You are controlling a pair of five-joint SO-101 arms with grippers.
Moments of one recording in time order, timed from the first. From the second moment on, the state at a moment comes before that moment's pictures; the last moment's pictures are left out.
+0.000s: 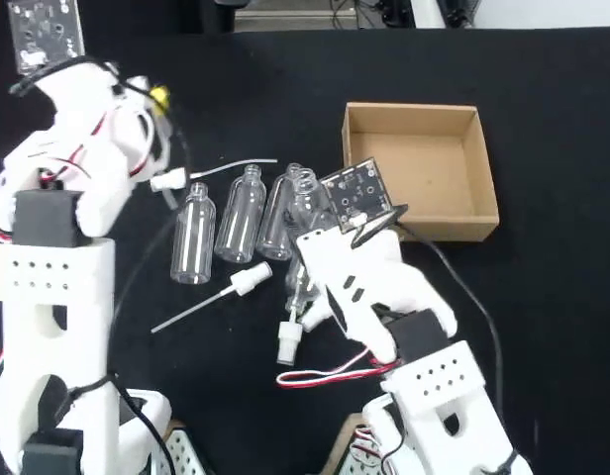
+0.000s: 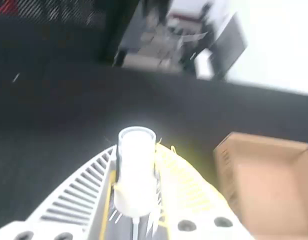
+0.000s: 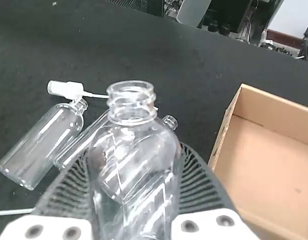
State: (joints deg) left arm -1.6 -31.1 1.7 63.2 10.6; right arm -21.5 -62.5 66.7 33.0 4.3
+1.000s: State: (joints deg) left arm 17.4 -32.2 -2.4 52.4 10.9; right arm -17.4 -62.5 79.6 15.6 3.6
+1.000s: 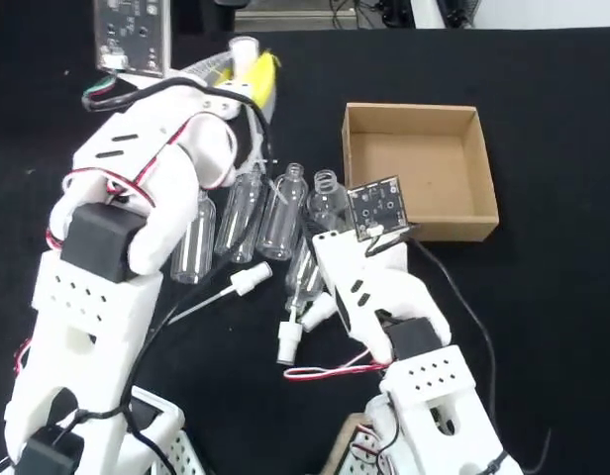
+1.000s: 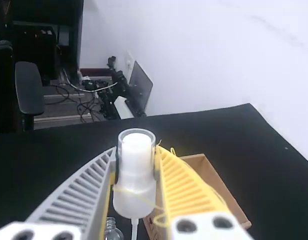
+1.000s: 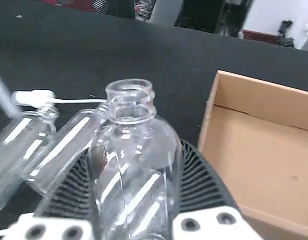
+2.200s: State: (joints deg) left arm 23.8 -47.7 9.5 44.5 10.9; right arm -25.2 -88.6 87.3 21.8 3.6
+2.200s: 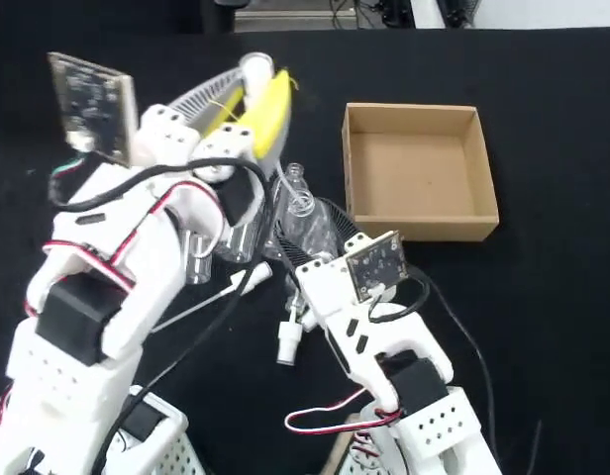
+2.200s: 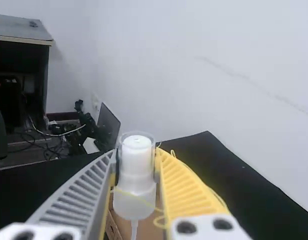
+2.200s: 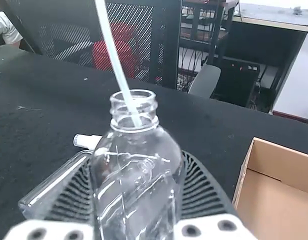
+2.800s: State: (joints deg) left arm 26.6 -34.9 8.3 45.8 4.5; right arm -25.1 -88.6 87.3 21.8 3.6
